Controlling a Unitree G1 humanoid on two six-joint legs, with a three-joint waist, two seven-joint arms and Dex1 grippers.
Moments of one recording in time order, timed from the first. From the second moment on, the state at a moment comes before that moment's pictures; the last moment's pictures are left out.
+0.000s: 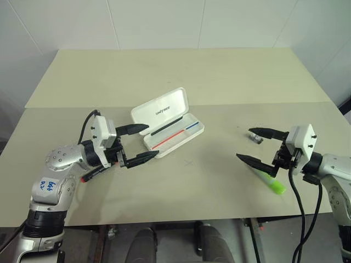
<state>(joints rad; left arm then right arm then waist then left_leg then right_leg) -0.30 0.63 0.12 -0.23 -0.54 0.31 -0.94 -0.13 -0.75 -0.26 -0.23 0.47 0.21 1.03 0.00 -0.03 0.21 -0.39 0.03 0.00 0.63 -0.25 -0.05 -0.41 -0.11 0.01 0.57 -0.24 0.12</state>
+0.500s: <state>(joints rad) -0.21 0.60 0.04 -0.40 -0.47 0.44 -0.74 -0.23 -0.66 -0.12 -0.24 0.48 0.20 1.04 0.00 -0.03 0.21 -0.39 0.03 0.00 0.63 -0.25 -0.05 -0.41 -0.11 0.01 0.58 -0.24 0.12</state>
